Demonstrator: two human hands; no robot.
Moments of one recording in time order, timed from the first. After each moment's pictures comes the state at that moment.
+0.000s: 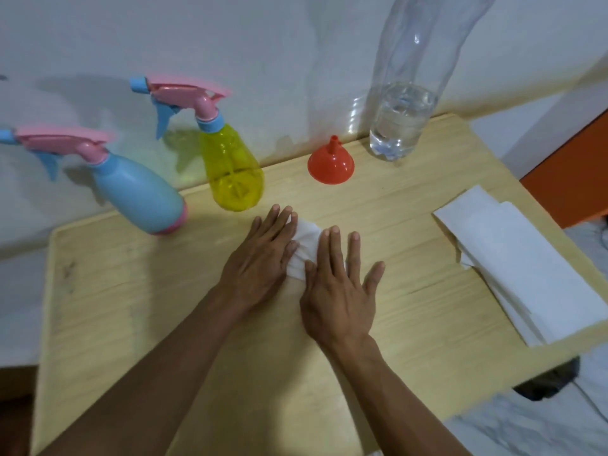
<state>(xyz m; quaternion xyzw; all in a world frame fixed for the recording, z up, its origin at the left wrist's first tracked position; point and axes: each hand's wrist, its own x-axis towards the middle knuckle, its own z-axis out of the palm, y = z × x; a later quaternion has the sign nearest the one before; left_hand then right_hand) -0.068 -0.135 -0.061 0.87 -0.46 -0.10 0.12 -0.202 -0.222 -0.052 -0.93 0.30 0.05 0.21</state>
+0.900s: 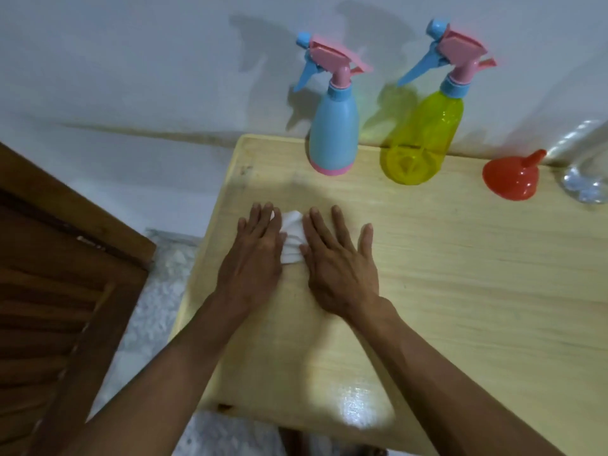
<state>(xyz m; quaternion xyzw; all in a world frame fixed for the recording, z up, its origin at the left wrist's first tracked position) -0.117 0.078 -0.066 0.97 -0.13 -0.01 0.20 -0.143 -0.086 -0.053 -0.98 -0.11 0.10 0.12</state>
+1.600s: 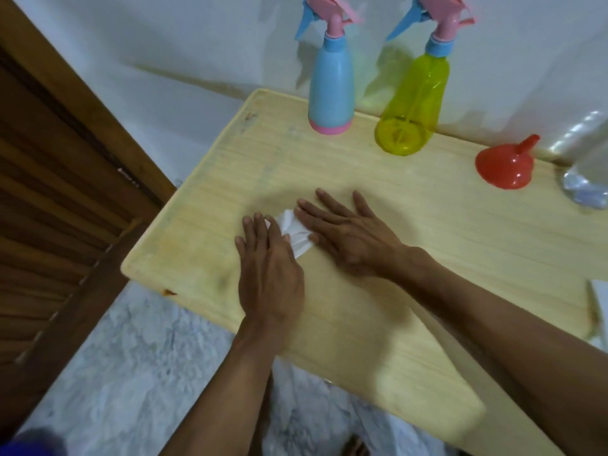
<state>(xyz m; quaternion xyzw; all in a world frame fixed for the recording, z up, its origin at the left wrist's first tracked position) -0.247 -0.051 -0.072 0.97 0.16 0.07 0.14 -0.151 -0.196 -0.050 -0.90 -0.41 0.15 0.08</state>
